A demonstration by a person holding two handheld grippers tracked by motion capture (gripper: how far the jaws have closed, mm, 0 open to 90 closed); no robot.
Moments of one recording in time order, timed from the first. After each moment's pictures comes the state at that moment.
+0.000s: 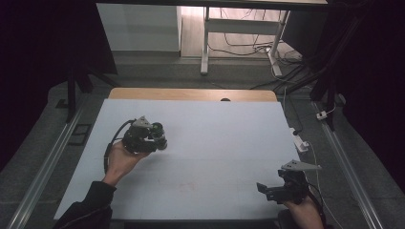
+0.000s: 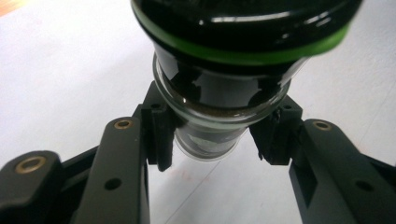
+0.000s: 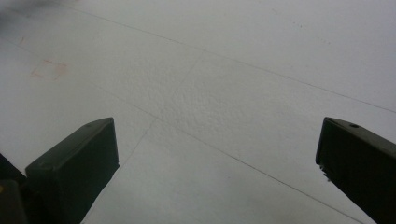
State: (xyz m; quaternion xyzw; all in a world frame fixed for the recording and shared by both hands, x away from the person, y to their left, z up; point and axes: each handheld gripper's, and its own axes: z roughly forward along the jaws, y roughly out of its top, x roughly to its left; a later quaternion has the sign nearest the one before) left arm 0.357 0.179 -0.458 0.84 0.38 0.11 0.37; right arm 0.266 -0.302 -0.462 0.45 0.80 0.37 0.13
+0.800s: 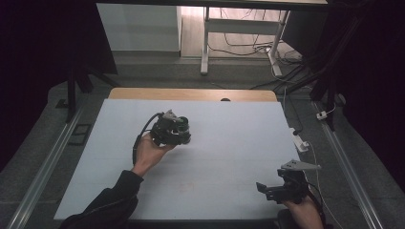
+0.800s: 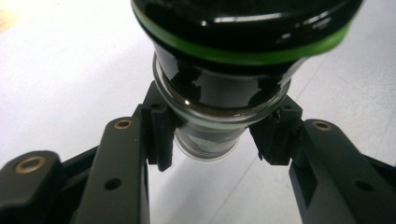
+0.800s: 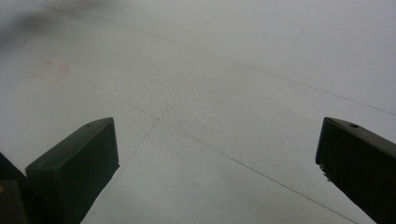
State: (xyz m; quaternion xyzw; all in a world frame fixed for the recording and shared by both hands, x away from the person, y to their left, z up) left arm 0.395 0.108 -0.457 0.85 0.36 0.10 0.38; right arm 0.266 -0.301 -0.461 0.45 0.80 0.37 0.13
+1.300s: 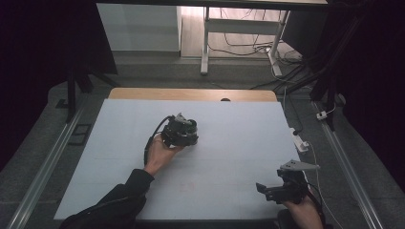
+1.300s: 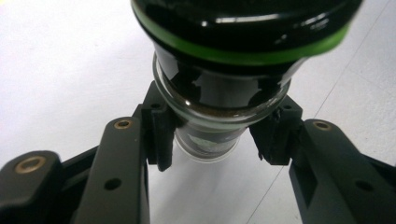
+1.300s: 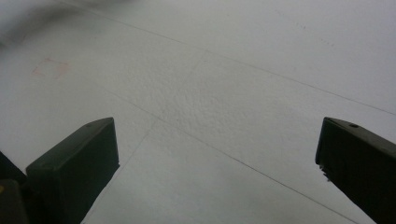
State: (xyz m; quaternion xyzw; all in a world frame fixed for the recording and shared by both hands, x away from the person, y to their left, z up) left arm 0.410 0.083 -0.486 0.85 0.36 0.10 0.37; right arm 0.266 -0.299 -0.461 0.45 0.81 0.36 0.13
